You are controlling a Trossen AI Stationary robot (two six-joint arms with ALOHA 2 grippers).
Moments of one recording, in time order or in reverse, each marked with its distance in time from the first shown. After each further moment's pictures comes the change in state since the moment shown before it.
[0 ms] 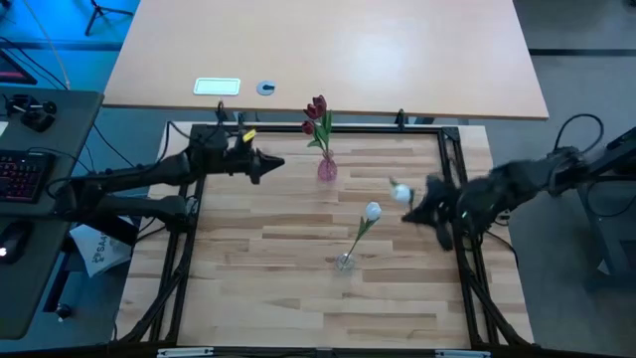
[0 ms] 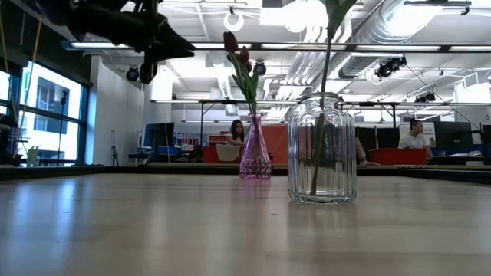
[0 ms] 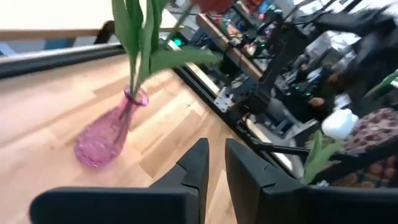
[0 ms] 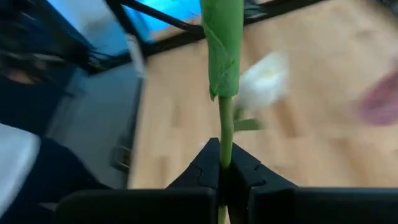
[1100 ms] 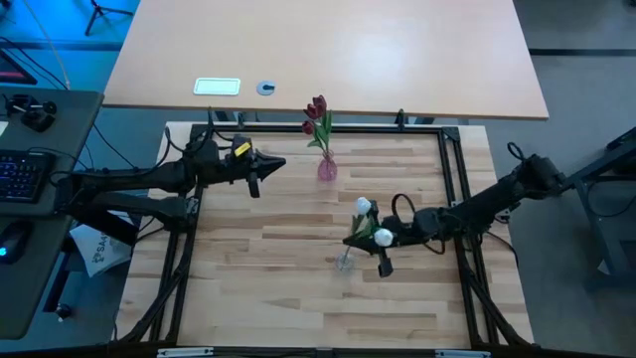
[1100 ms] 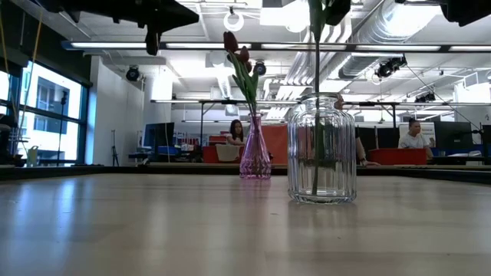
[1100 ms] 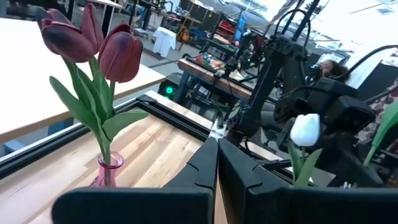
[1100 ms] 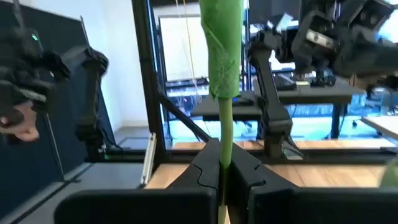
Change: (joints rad) left arm -0.198 -0.036 0.010 0.141 -0.241 0.253; right arm -0.051 0.456 -0.583 1.730 -0.039 -0.466
